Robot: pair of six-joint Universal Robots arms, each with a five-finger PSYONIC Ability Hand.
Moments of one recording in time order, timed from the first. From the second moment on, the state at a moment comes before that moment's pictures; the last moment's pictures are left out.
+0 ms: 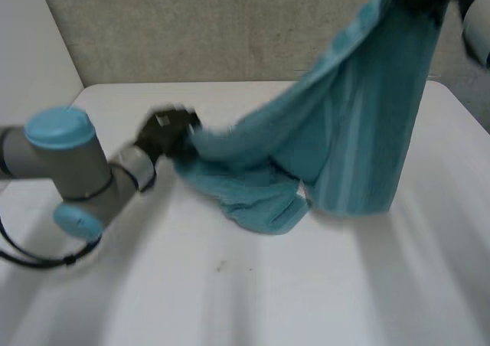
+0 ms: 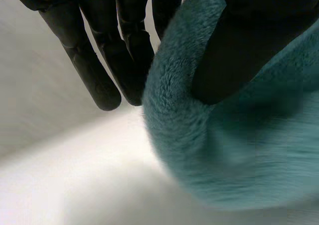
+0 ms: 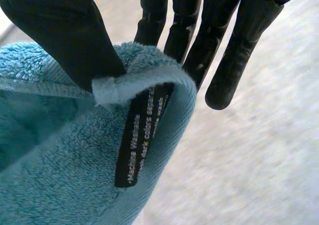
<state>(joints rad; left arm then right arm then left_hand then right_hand) 4.37 -2.25 -1.26 3.48 -1.30 3.21 1.93 -1.43 1.08 0.01 1.50 2.81 1.11 1.19 1.18 1.19 0.93 0.97 1.18 1.18 1.19 0.88</state>
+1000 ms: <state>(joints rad) 4.32 -1.88 -1.52 3.19 -1.45 3.43 1.80 -1.32 1.54 -0.20 1.40 2.77 0.34 0.33 0.33 0.33 0.16 0.97 1.18 1.19 1.19 0.88</state>
